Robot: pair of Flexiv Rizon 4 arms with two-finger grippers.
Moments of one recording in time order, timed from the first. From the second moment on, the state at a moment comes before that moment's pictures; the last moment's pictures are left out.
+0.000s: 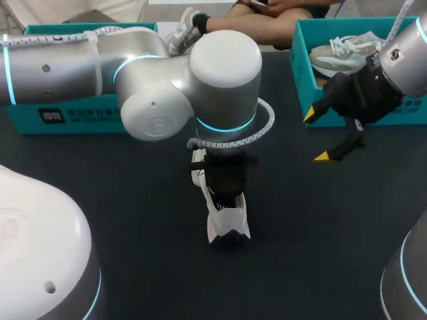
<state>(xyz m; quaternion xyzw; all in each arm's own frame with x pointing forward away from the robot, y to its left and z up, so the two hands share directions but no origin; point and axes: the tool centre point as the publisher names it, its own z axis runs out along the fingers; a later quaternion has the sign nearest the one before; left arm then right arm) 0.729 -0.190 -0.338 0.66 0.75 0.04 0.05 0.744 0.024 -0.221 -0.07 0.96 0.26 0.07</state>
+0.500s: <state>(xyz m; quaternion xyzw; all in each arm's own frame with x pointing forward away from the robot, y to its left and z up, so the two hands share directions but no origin) 0.749 -0.180 -0.323 0.64 0.76 0.06 0.07 0.744 0.024 -0.221 -0.07 0.96 0.26 0.07</state>
